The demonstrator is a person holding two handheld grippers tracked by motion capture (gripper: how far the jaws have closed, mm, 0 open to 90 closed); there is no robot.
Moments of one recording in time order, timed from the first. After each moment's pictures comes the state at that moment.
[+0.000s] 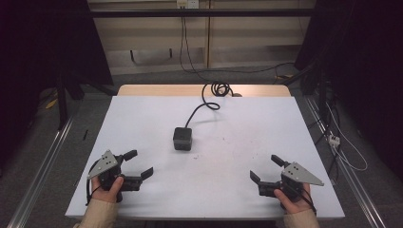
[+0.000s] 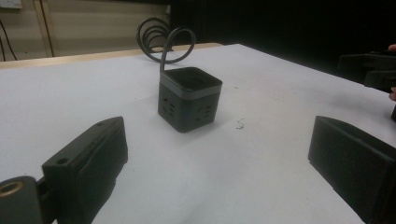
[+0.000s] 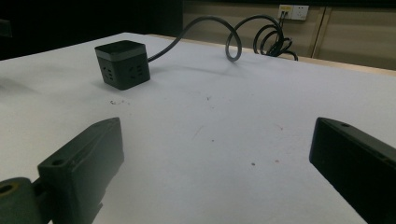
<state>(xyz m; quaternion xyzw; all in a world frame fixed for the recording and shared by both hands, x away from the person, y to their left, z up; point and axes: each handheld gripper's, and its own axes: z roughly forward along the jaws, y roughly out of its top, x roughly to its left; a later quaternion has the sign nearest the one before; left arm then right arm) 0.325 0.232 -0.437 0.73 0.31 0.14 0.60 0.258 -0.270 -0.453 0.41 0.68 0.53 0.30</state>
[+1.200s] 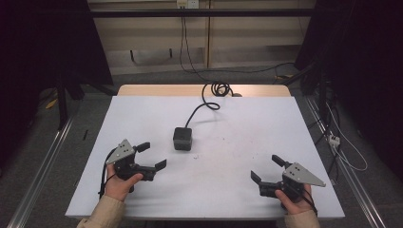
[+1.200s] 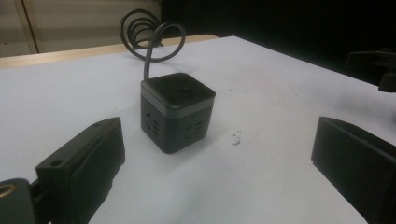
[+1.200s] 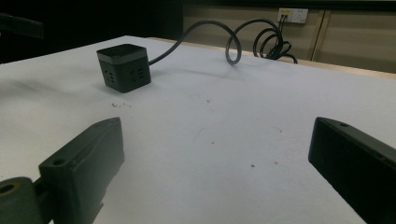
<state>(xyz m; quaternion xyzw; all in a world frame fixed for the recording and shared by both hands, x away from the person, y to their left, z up) 0.352 0.193 -0.430 0.75 0.30 0.12 0.58 0.256 -0.272 -0.451 0.41 0.68 0.53 0.30</state>
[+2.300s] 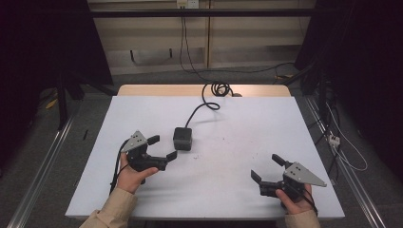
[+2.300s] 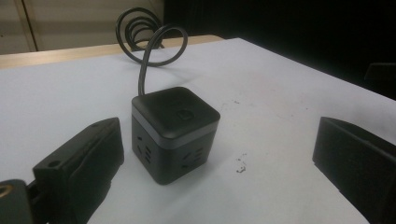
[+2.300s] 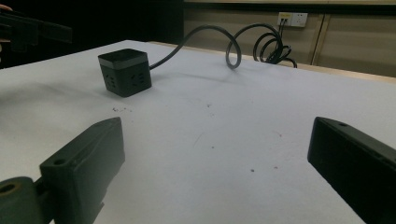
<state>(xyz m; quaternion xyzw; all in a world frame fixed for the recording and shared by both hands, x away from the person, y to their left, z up) 0.376 0.161 -0.428 0.74 0.32 0.12 0.58 0.257 -0.272 -0.450 0.41 0.67 0.54 0.30</state>
